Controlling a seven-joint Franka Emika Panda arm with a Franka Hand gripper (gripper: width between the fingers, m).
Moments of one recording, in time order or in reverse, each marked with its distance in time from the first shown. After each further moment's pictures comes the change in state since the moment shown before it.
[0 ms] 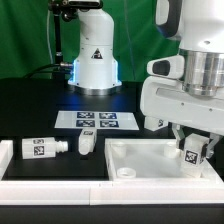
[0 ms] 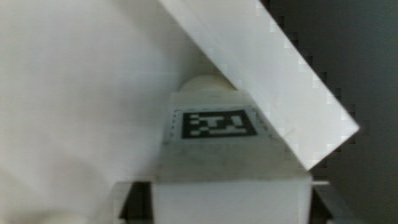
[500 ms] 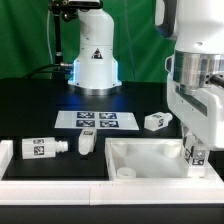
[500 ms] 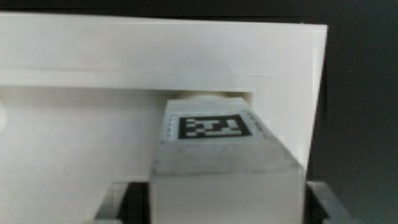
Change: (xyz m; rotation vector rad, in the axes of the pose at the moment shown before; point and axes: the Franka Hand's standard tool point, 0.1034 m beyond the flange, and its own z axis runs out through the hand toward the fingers) arm -0.001 -0.001 0.001 0.026 -0.001 0.663
